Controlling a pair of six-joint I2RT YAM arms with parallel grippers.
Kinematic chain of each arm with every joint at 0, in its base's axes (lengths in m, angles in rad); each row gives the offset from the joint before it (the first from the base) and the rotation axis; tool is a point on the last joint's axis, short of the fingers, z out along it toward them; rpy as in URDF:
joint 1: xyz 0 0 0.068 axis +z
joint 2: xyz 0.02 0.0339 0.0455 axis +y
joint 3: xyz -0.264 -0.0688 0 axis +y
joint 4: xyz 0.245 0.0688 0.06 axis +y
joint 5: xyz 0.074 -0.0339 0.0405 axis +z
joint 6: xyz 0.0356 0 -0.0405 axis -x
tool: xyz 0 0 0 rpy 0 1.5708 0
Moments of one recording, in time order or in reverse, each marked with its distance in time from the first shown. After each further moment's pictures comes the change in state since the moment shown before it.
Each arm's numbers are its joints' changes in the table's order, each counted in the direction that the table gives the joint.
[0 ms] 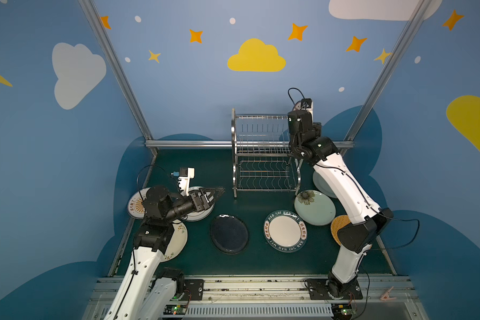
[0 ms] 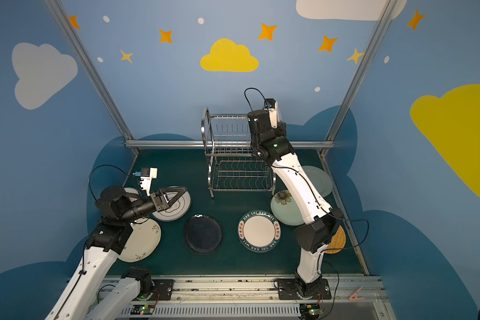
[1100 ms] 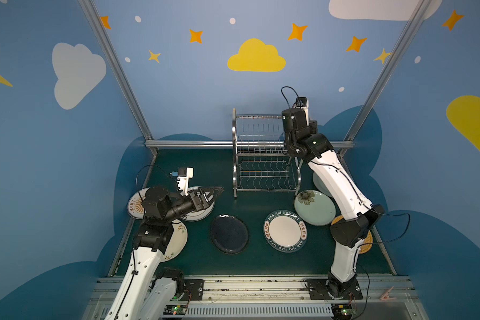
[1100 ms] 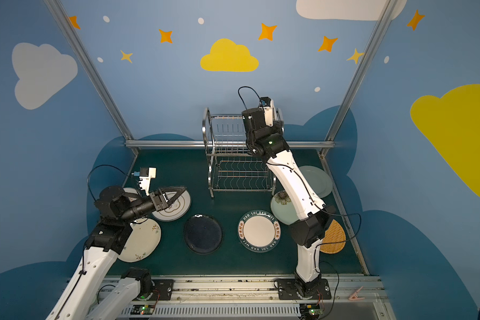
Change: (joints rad) left arm 0.017 -0.001 0.003 -0.003 0.003 0.012; right arm 0.024 0.084 -0.131 0.079 -0.051 0.015
